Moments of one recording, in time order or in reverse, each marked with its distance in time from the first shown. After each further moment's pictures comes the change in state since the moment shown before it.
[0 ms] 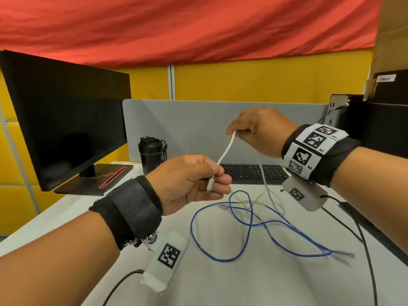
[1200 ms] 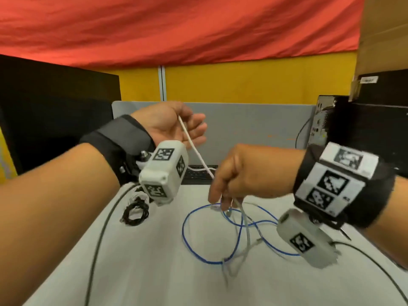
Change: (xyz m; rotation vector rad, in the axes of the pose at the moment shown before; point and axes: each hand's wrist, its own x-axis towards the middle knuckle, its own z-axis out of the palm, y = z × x) left_hand 0.043 0.095 0.001 -0.111 0.236 -0.122; right_hand -0.045 -0.060 -0.022 0.581 -0.681 0.209
